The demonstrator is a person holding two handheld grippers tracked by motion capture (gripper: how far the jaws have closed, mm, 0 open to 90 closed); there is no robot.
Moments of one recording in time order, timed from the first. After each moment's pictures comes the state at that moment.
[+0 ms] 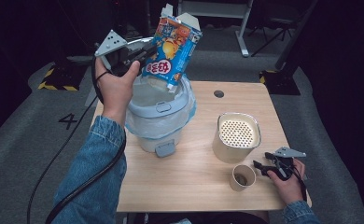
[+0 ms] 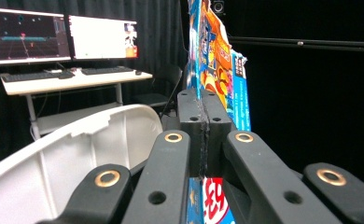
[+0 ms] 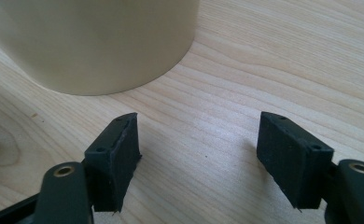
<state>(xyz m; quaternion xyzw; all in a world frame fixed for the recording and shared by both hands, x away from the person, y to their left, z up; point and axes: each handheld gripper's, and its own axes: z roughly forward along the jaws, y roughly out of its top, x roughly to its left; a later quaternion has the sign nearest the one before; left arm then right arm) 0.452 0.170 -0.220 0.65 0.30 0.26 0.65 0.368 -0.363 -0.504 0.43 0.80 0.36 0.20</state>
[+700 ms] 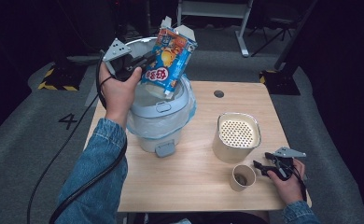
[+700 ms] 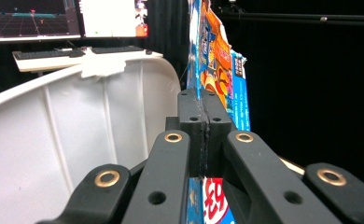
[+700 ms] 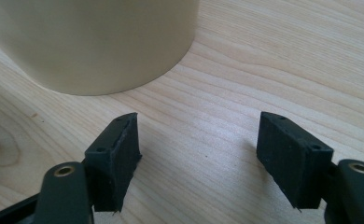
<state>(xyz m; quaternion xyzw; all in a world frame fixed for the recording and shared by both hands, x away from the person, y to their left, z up) 0.461 0.171 -0.243 0.67 0.33 0.27 0.61 0.367 -0.363 -0.504 0.43 0.80 0.36 0.20</state>
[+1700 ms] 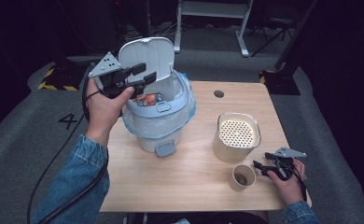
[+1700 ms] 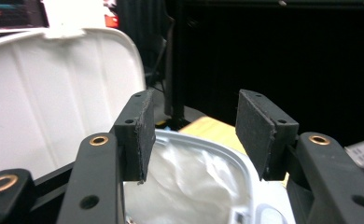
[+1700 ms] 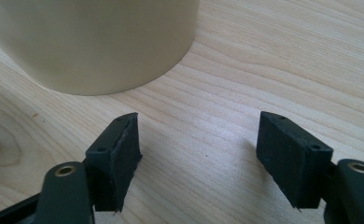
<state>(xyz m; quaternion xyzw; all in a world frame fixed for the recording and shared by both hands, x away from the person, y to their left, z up) 0.419 0.189 -0.251 0.70 0.28 0.23 0.61 0.367 -0.363 -0.504 0.43 0.80 0.36 0.20</state>
